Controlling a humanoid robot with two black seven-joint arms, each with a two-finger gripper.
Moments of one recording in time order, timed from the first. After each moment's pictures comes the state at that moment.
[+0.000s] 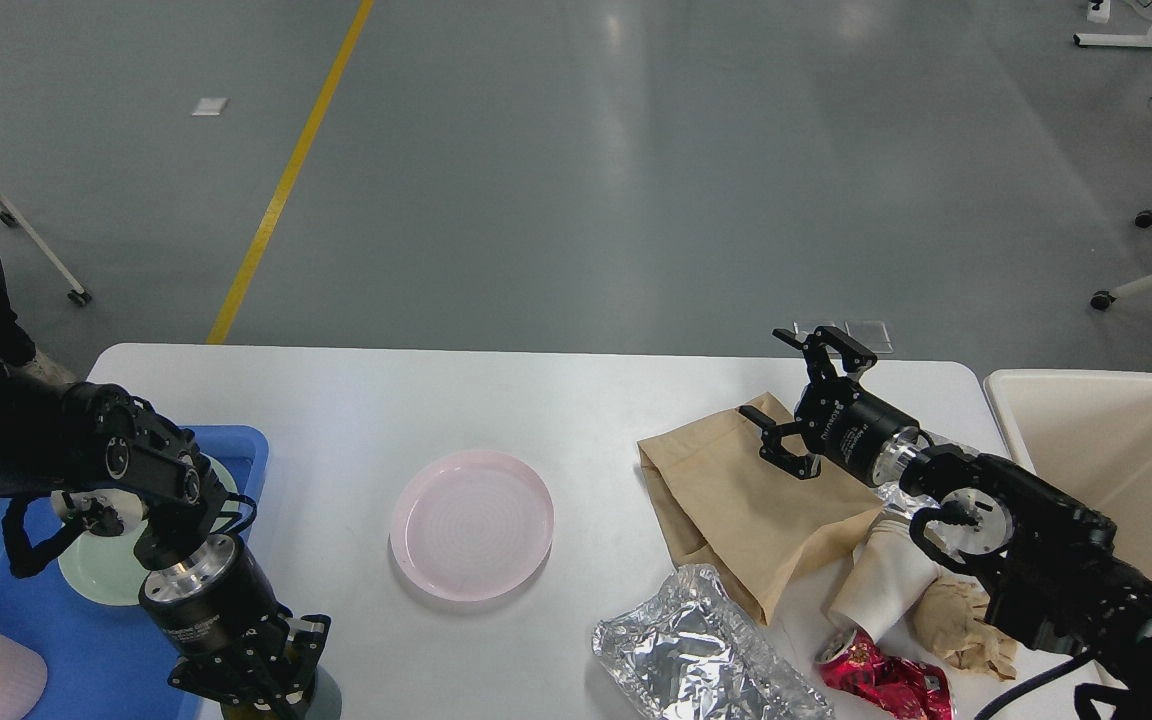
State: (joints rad) left arm -1.61 0.27 1.35 -1.32 0.03 -0.74 -0.20; right arm 0.71 -0.17 0.49 0.31 -0.15 0.70 0.20
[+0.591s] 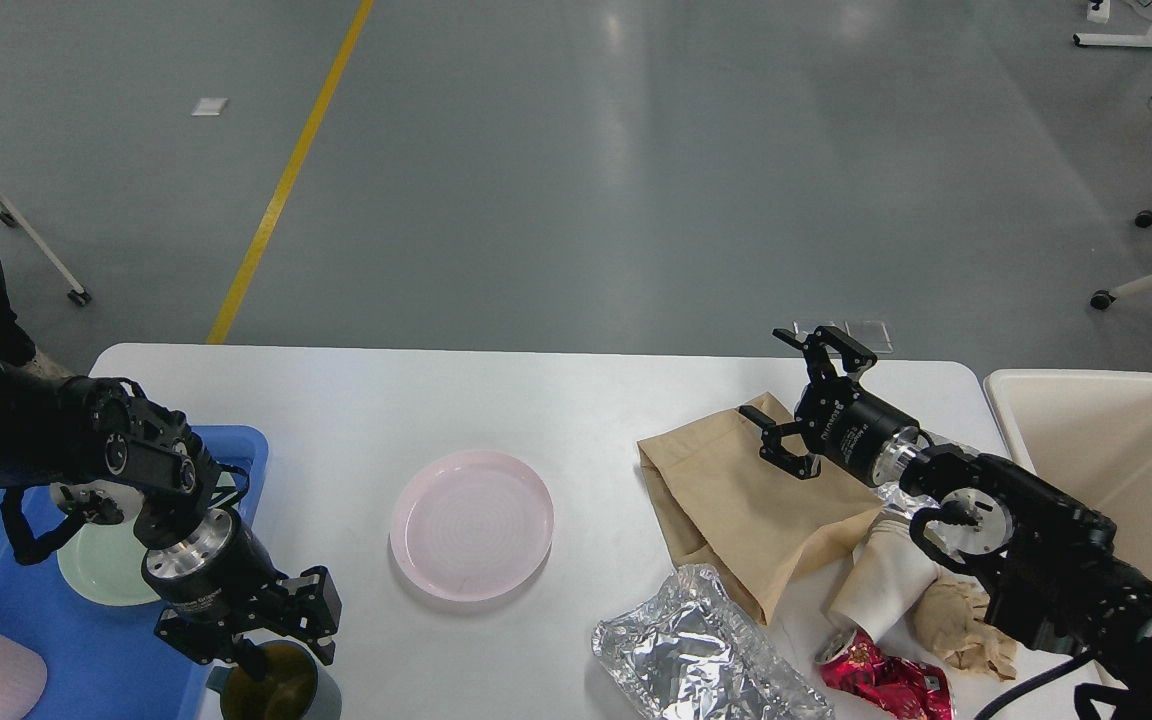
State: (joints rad) left arm -1.57 0.27 1.35 -1.25 0.03 -0.64 -0.19; right arm 0.71 -0.17 0.49 0.31 -0.15 0.70 0.20
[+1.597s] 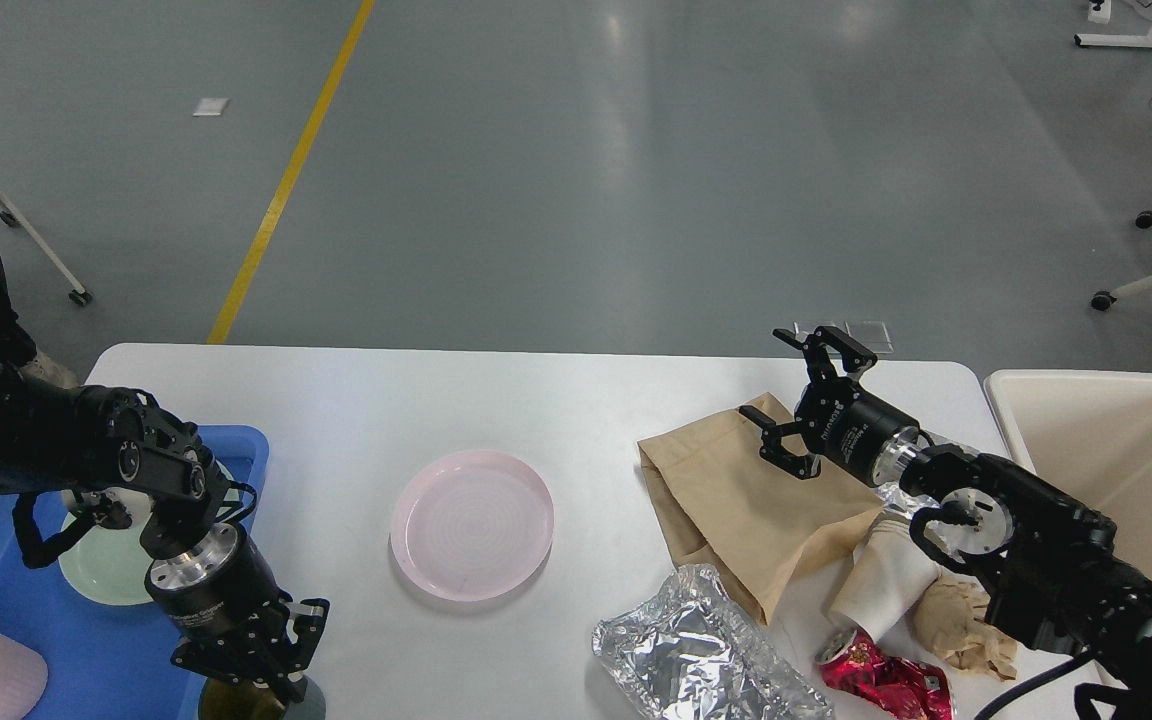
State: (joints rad) left arm -1.55 0.25 1.35 -1.23 0.04 -0.72 -0.19; right arm 0.71 -0.17 0.49 0.31 -0.15 0.70 0.20
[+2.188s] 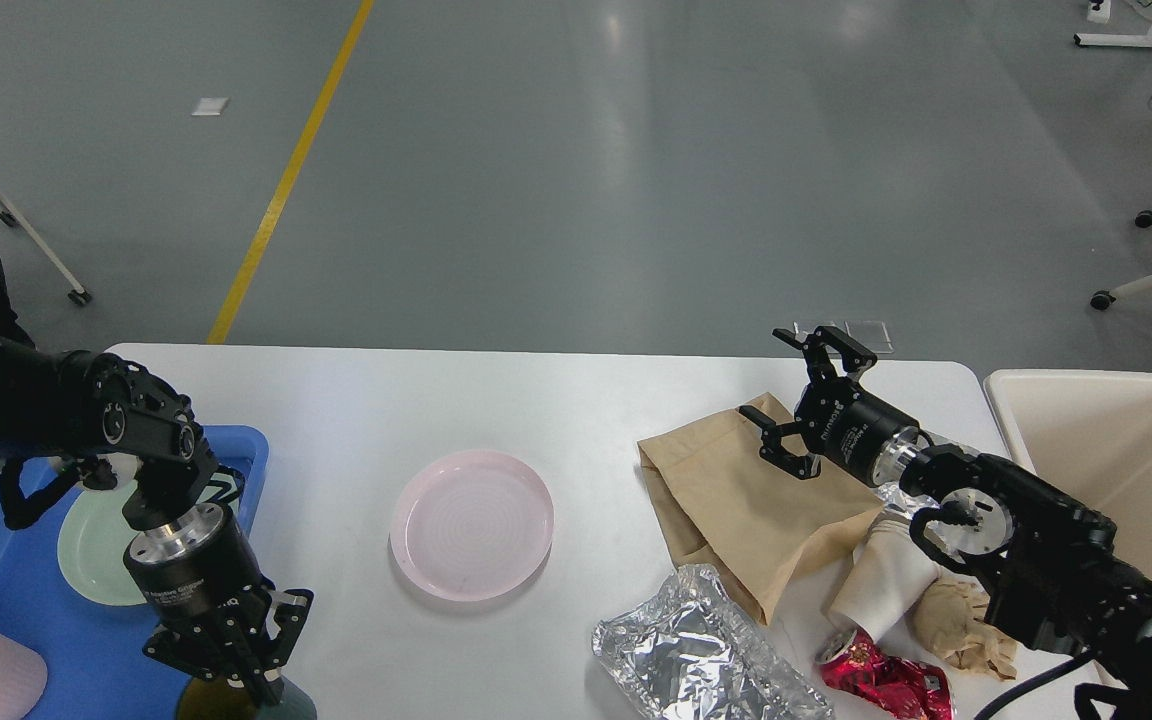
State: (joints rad) left arm -1.64 0.26 1.37 -1.23 0.04 -0.92 -0.15; right arm 0.71 -0.17 0.49 0.31 -0.15 0.70 0.20
